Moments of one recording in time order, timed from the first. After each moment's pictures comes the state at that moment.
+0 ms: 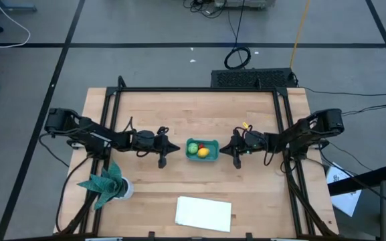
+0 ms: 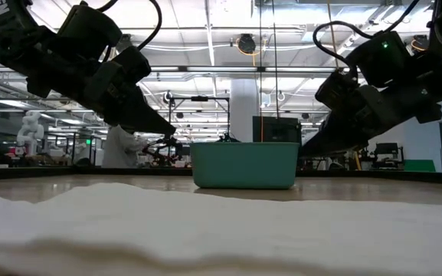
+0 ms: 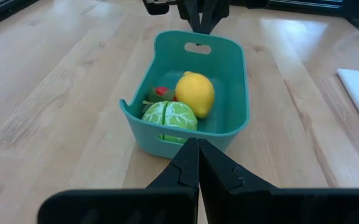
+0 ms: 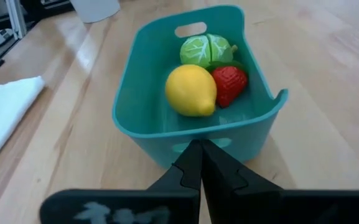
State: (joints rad) left arm -0.01 1.47 0.37 0.68 -0.02 -0.11; right arm -0.05 1.55 0.20 0.92 -0.08 0.22
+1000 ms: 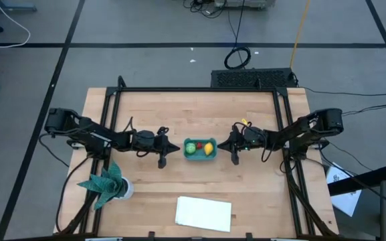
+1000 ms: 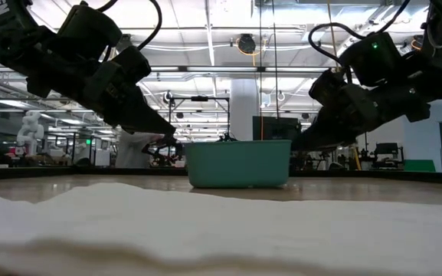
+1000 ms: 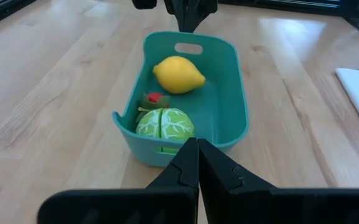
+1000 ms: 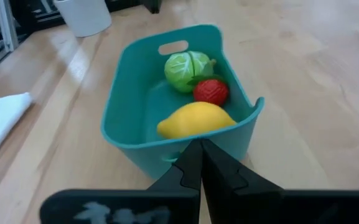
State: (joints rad) left arm -0.01 1.47 0.37 0.68 -0.02 -0.10; right arm -0.11 1.55 0.23 0.92 -0.11 0.18
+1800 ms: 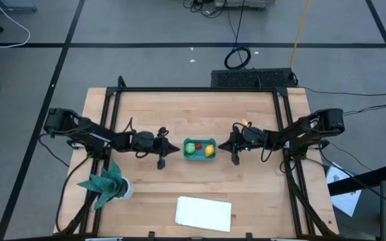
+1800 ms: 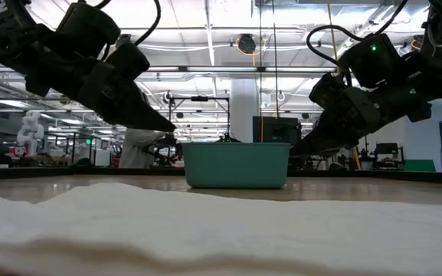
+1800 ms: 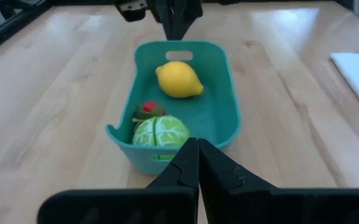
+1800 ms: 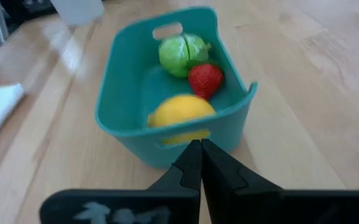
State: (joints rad) left arm -0.02 1.46 0.37 0.68 -0.02 0.00; right arm -0.11 1.54 0.23 0.87 -0.10 0.20
